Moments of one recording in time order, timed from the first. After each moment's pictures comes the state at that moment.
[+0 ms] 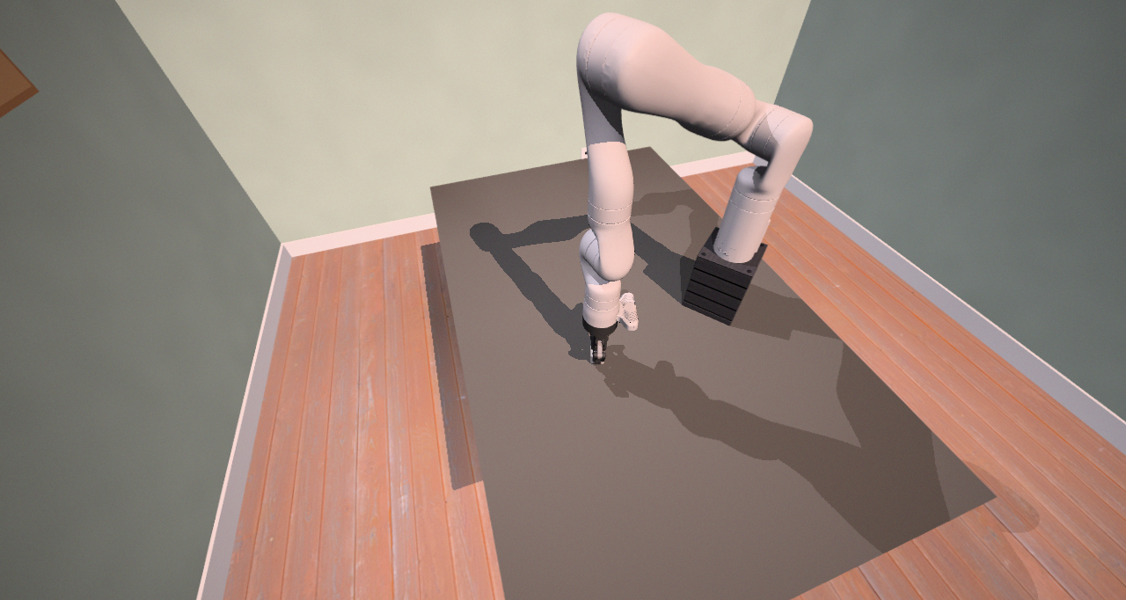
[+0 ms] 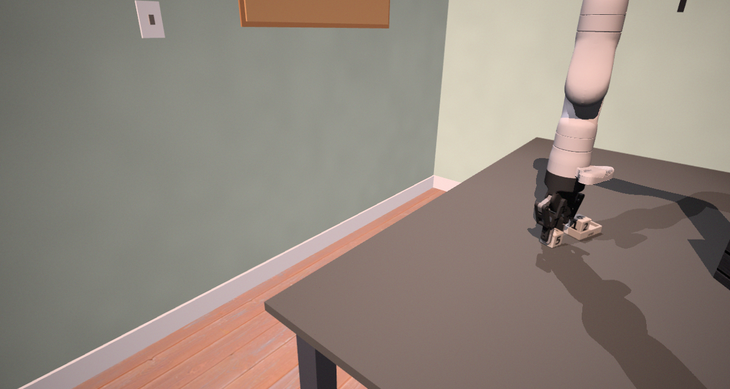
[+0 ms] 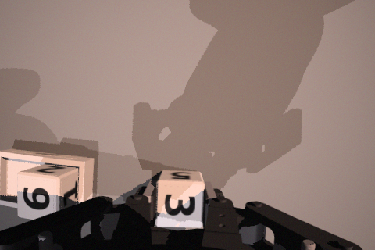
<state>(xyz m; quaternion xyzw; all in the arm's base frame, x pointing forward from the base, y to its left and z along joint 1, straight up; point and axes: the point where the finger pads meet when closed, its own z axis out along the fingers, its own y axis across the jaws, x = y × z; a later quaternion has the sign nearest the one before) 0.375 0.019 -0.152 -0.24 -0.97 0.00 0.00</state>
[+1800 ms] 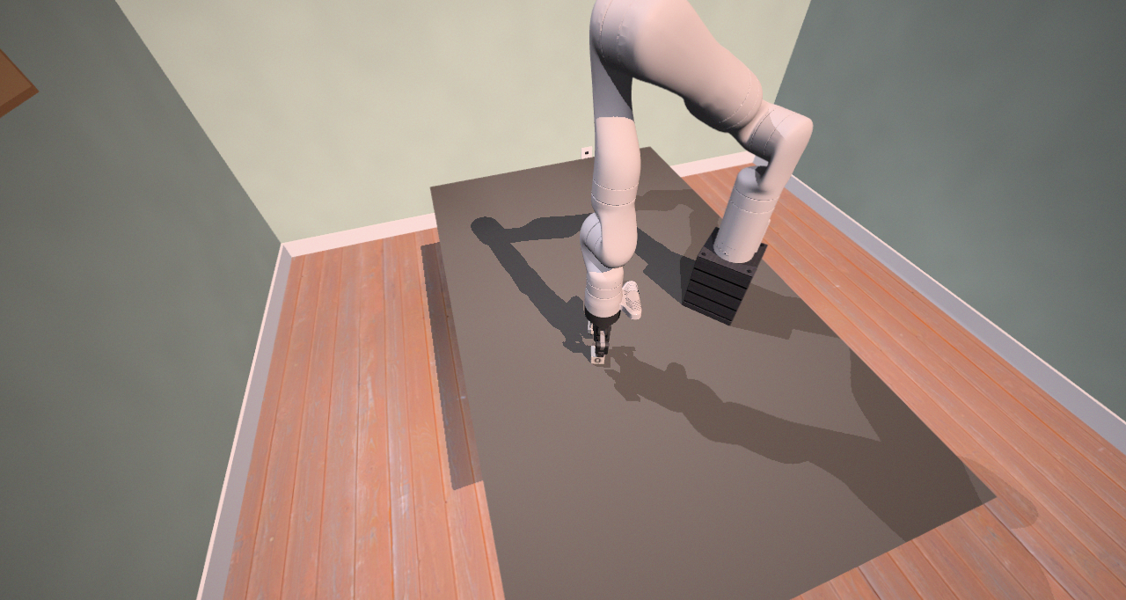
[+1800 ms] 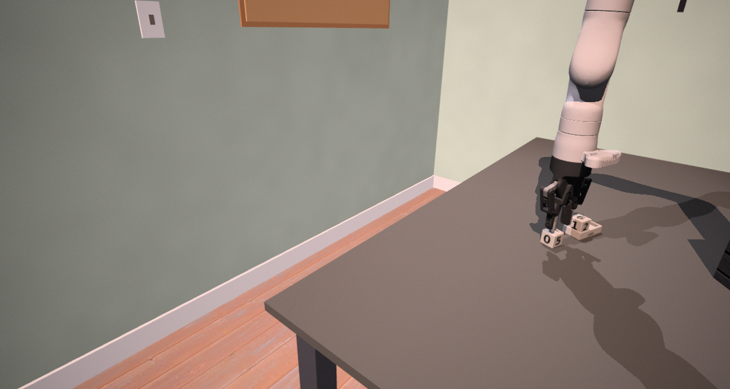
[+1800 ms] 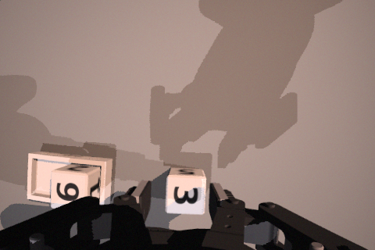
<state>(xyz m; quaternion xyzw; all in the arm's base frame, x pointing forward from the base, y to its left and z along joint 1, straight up) 0.369 0.018 -0.120 -0.24 -0.97 0.00 0.01</state>
